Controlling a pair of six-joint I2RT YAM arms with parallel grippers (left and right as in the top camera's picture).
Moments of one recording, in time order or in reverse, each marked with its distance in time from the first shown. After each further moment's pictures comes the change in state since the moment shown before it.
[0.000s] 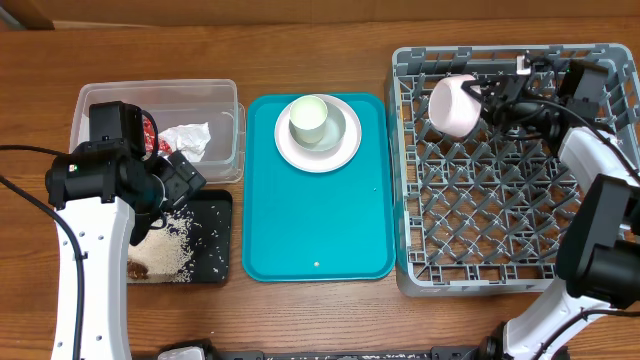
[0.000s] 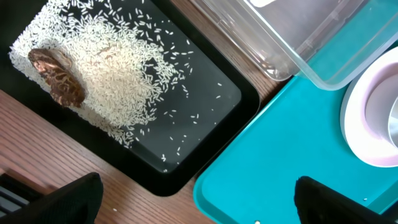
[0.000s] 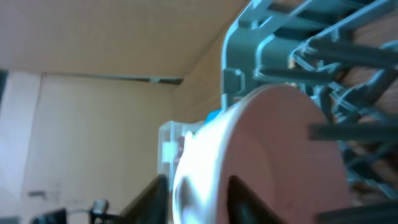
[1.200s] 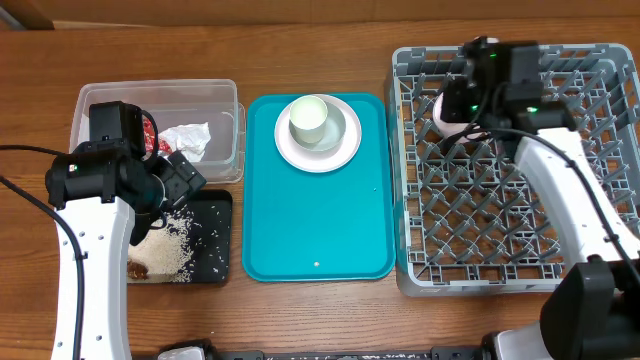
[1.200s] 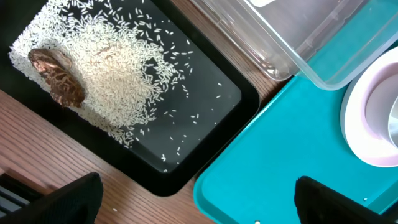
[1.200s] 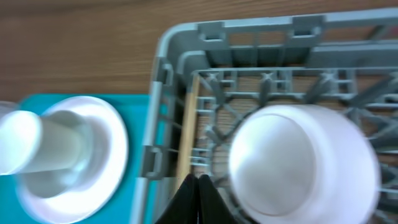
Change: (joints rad) left arm 0.000 0.000 0.000 0.000 0.000 0.000; right arm 0.378 -0.298 0.086 -0.487 1.037 -0.549
